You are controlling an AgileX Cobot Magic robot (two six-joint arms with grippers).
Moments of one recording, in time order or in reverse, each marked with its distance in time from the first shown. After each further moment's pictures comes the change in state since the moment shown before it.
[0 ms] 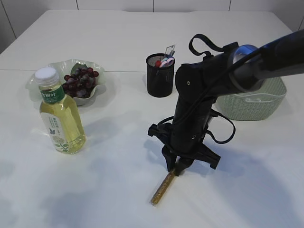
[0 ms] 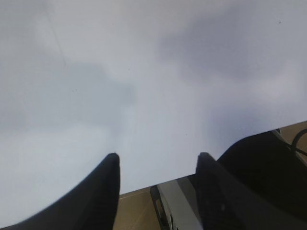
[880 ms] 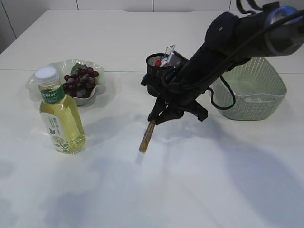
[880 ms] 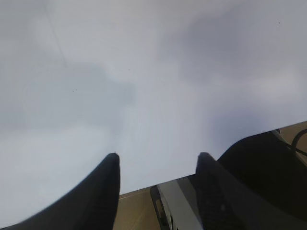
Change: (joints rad) left arm 0.000 0.000 0.000 0.000 0.000 0.000; right arm -0.135 -0.062 -0.109 0.430 -0.047 -0.724
